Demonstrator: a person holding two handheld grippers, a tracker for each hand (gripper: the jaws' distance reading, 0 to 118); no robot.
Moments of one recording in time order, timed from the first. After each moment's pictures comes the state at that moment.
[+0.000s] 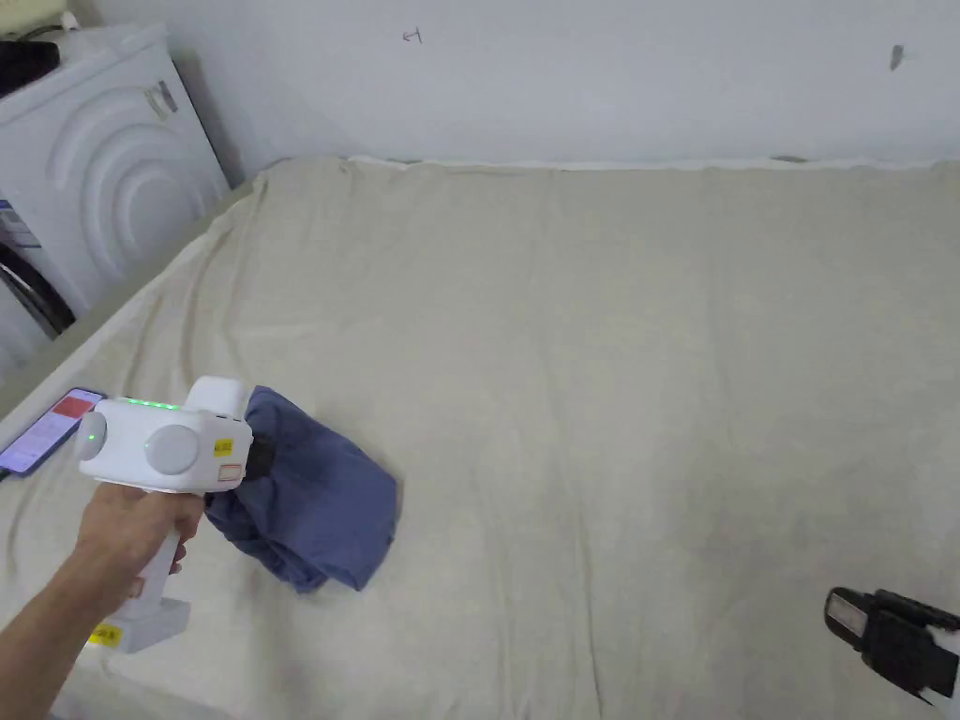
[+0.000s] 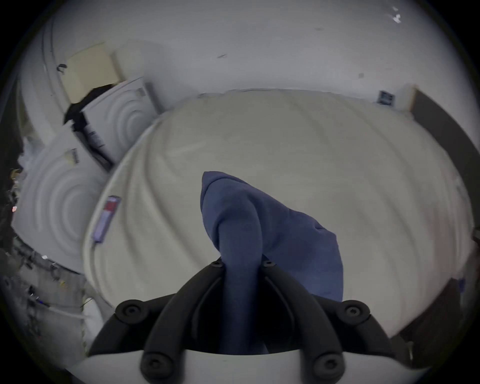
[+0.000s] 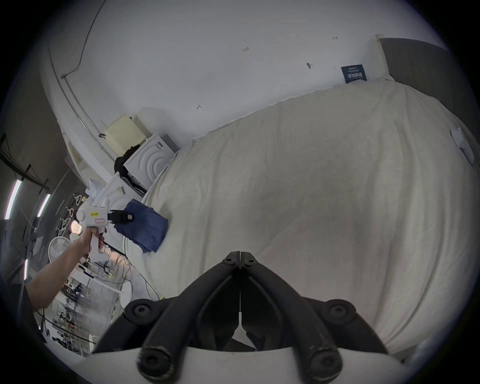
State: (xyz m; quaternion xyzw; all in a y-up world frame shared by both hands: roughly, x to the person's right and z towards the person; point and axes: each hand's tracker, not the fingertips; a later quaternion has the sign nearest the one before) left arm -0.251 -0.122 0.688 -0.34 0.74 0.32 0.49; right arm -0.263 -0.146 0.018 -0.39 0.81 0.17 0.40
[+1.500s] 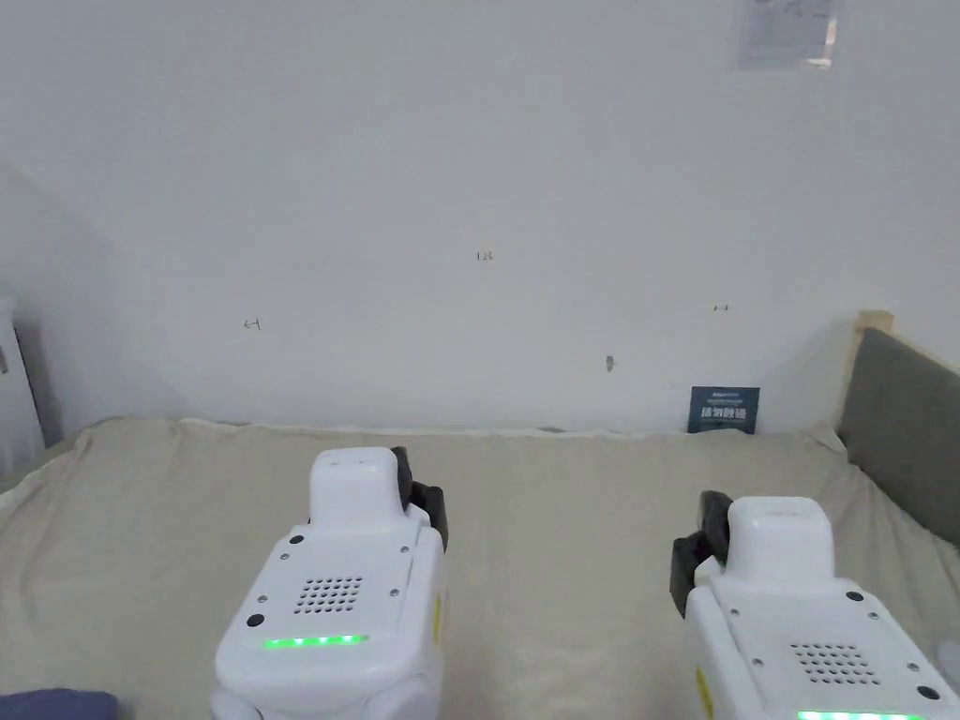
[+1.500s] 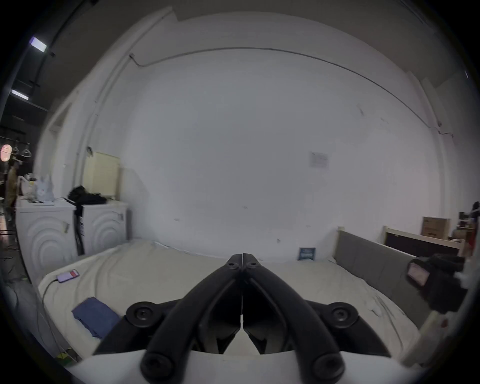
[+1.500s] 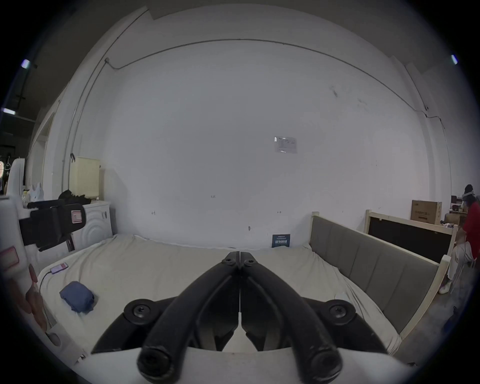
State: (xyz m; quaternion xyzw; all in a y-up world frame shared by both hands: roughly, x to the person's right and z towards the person) left arm -0.118 0.105 0.228 0.05 0.76 0.02 0.65; right arm -0.131 0.078 0.009 0.00 0.75 0.01 0.66
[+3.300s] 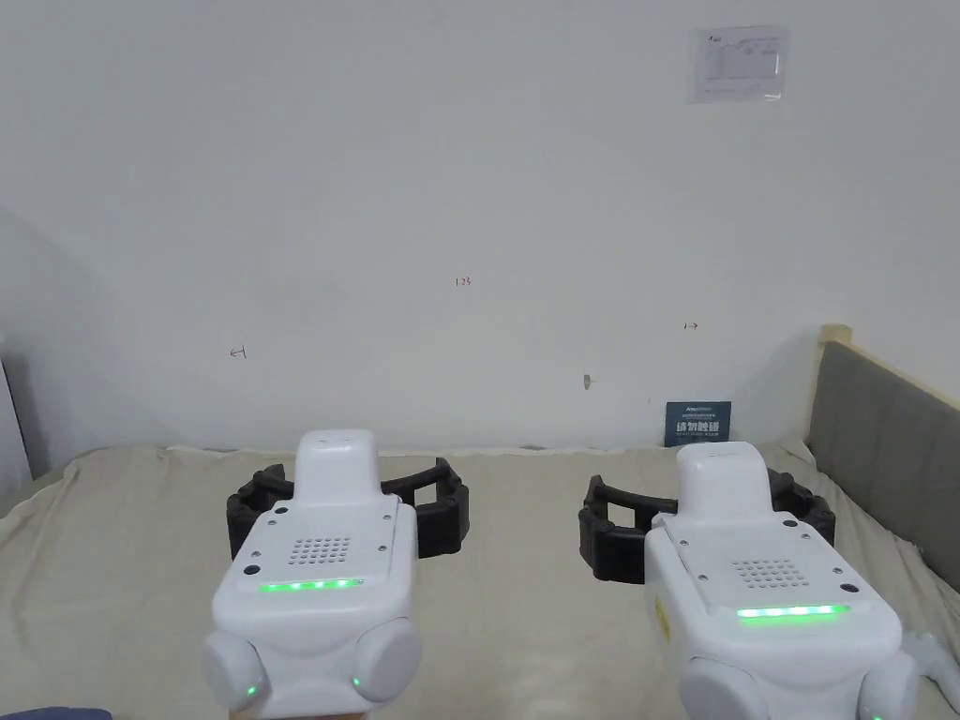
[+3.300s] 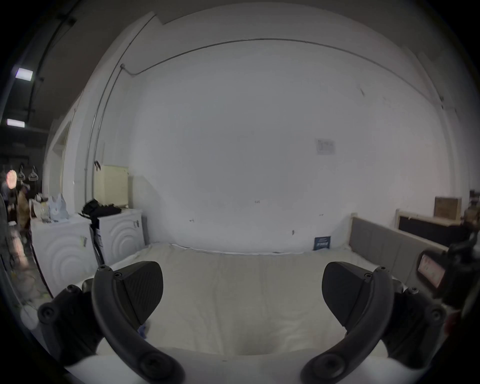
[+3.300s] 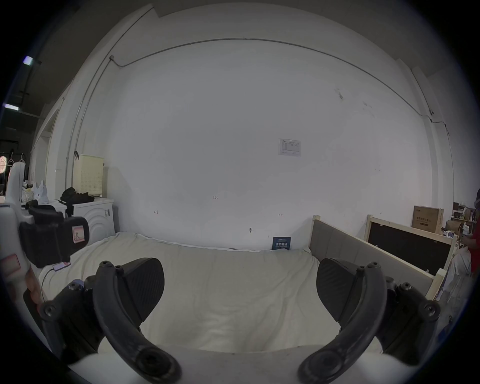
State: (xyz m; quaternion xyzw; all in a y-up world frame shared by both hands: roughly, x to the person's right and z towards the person) left arm -0.103 0.127 0.226 0.01 0.79 0.01 0.62; right arm -0.129 0.111 0.001 0.01 0.76 0.02 0.65
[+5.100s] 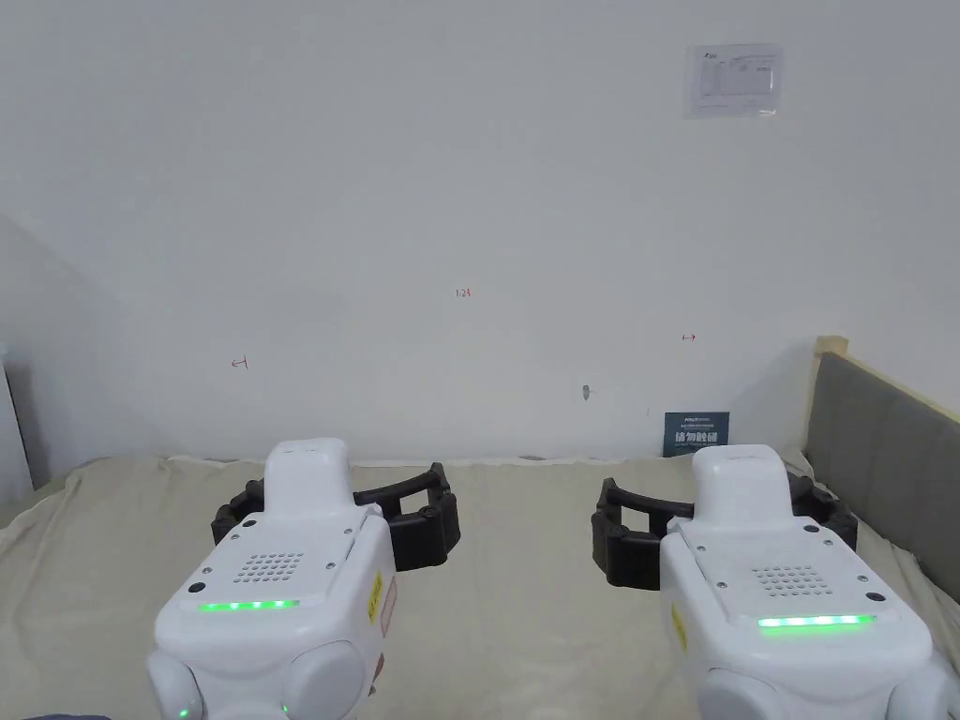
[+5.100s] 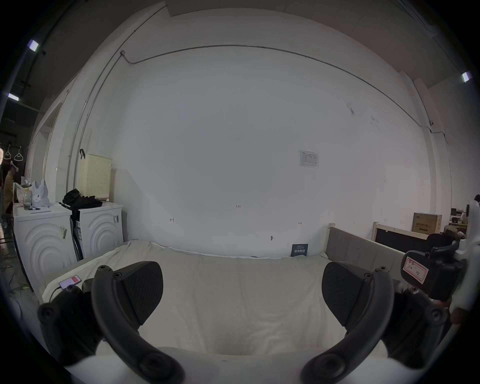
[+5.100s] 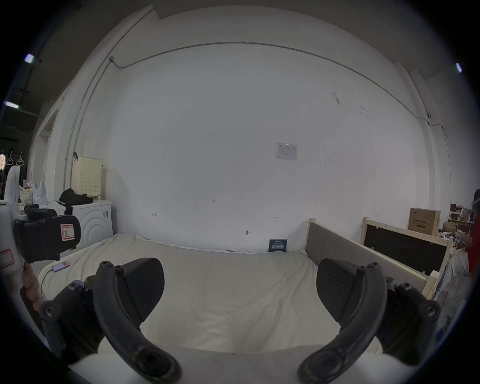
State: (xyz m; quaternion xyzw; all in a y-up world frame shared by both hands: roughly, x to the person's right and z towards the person) left arm -0.084 0.131 0.248 0.04 0.75 0.02 0.66; right arm -0.111 0.119 -0.003 0.02 0.75 0.02 0.66
